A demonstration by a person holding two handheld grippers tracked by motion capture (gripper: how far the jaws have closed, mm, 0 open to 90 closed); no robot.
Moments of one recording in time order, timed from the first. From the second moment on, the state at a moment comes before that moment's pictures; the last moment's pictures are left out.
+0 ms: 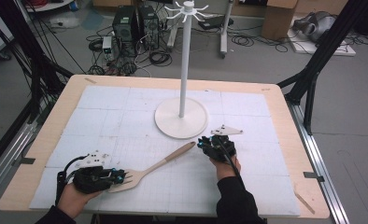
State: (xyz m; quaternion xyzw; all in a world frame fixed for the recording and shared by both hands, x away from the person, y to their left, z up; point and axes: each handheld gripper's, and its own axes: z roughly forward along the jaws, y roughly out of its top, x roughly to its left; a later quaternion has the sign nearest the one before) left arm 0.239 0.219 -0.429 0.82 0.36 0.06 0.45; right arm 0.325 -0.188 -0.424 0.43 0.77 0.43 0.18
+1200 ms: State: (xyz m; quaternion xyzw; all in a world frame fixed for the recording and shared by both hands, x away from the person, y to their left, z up) left arm 0.246 0.247 -0.403 0.70 0.38 0.16 0.59; right arm 0.227 -0.301 -0.387 0.43 0.71 0.46 0.29
